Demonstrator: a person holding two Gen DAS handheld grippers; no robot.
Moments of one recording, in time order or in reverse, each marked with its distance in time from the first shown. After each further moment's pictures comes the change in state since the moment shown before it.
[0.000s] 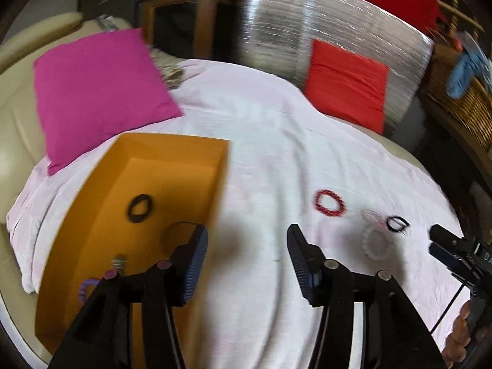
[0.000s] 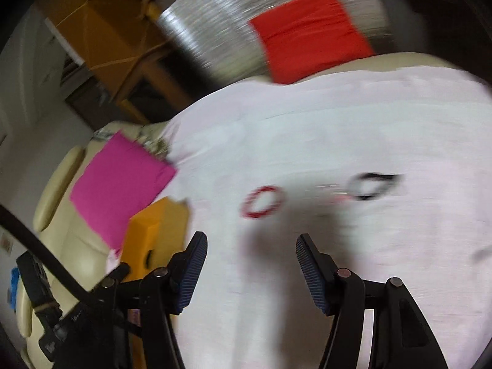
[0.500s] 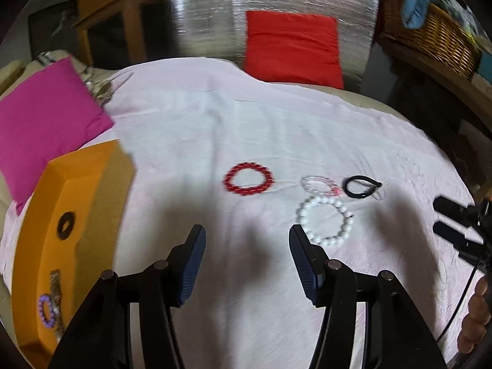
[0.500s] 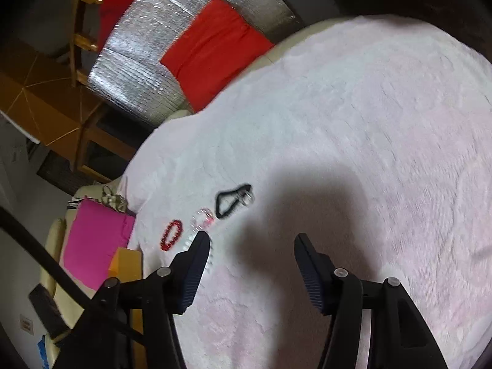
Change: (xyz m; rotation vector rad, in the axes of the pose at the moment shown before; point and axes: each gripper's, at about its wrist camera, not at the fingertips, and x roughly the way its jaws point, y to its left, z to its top) left arm 0.049 -0.119 -0.023 0.223 0.054 -0.035; right arm -0.024 -0.125 0.014 0.251 -0.042 -0.009
